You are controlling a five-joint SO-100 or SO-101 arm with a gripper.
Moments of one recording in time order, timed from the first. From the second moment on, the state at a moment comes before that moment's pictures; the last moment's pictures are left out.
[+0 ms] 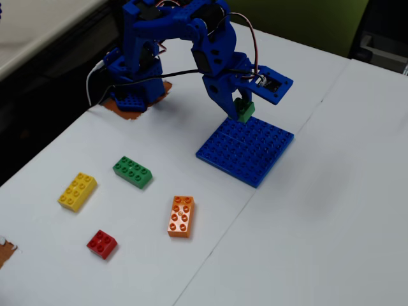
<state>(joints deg) 2.0 71.9 47.5 93.5 -93.5</state>
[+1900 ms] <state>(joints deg) 2.0 71.9 47.5 93.3 -91.4</state>
